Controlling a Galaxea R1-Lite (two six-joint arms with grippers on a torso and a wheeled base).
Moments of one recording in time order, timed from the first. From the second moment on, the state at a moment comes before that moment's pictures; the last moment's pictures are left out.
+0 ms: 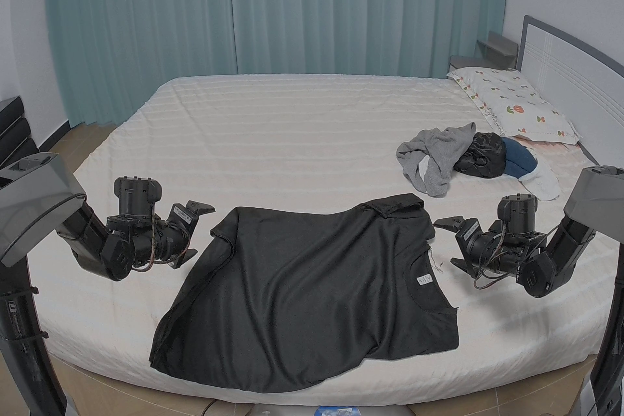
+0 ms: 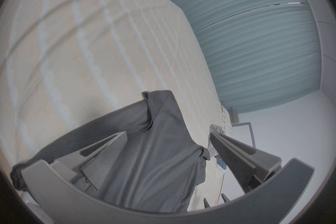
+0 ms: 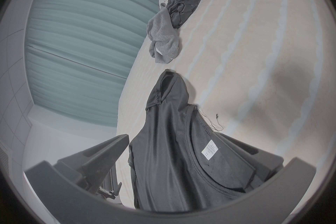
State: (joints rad) left arm -0.11 2.15 -0.87 -0.73 -0.21 -1.14; right arm 0.18 2.19 -0.70 -1.00 0.19 1.08
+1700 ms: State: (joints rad) left arm -0.10 2.59 -1.54 -0.48 0.02 -0.92; right arm 0.18 2.20 -0.70 -1.00 0.18 1.08
